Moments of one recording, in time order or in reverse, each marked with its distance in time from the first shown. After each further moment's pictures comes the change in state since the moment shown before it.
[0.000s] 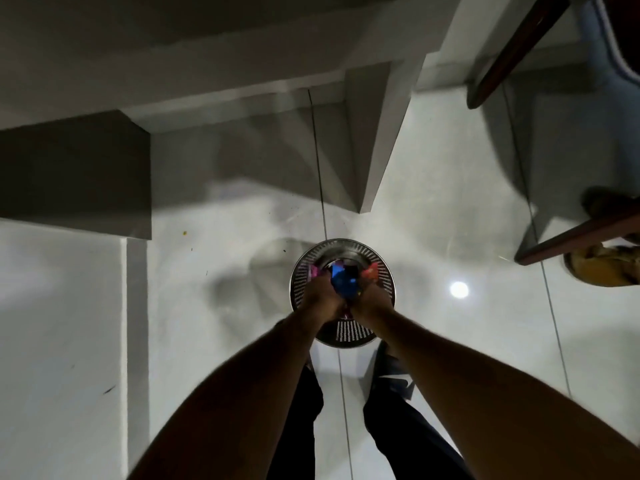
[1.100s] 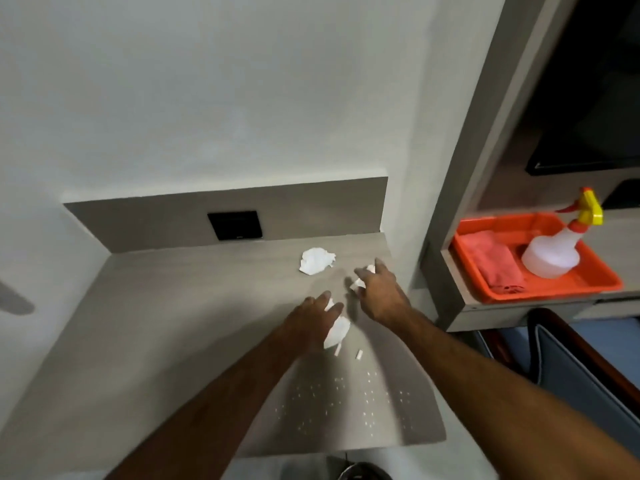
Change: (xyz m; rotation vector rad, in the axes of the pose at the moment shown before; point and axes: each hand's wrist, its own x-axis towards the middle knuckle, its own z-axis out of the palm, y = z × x) left_hand -0.229 0.270 -0.500 0.987 0.350 0.767; right_hand -0.264 -0.436 -0.391 -0.344 0.621 -0.617
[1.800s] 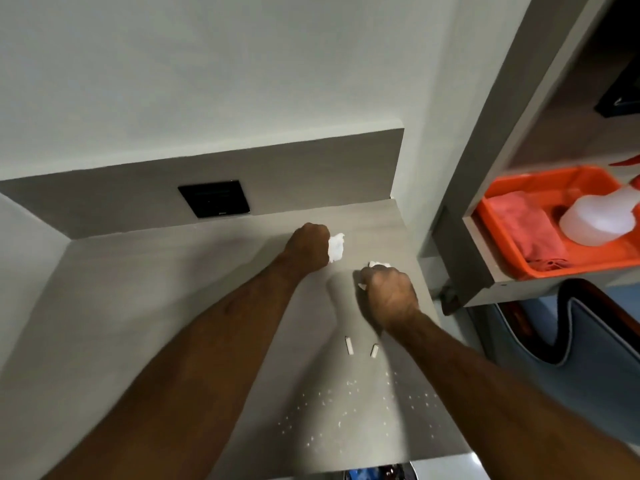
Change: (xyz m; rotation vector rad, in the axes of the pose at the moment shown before) left_hand 0.132 -0.075 -0.004 -0.308 0.164 -0.190; right_hand 0.024 0.017 0.069 -0.267 0.096 -0.060
